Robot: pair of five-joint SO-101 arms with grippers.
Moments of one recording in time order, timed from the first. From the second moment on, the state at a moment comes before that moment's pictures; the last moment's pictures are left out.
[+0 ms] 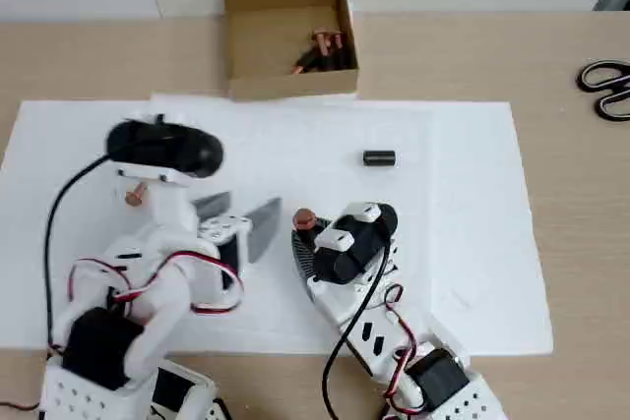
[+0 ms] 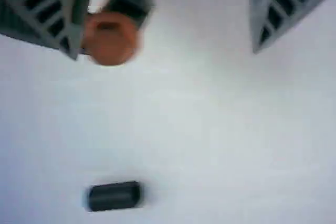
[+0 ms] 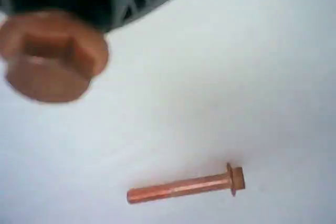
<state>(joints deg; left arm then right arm) 14.7 -64.7 36.6 78.9 17.6 -39.1 -102.3 94.6 32.5 -3.6</state>
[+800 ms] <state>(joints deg) 4.6 -64.8 36.3 88.7 3.7 -22.2 -55.7 34.9 39.8 -2.1</state>
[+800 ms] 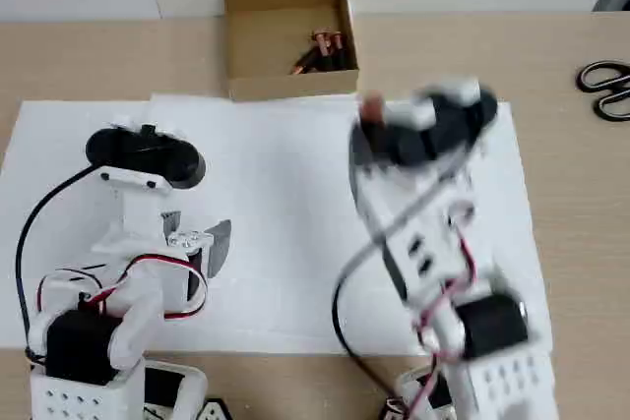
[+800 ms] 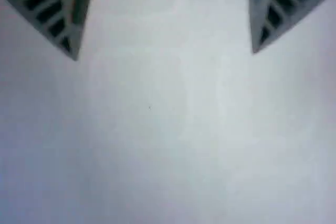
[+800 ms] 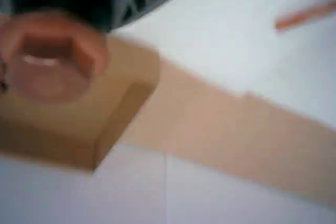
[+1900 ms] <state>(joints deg) 4.6 -64.8 37.4 88.7 3.7 -22.4 61.9 -37.4 -12.6 -2.1</state>
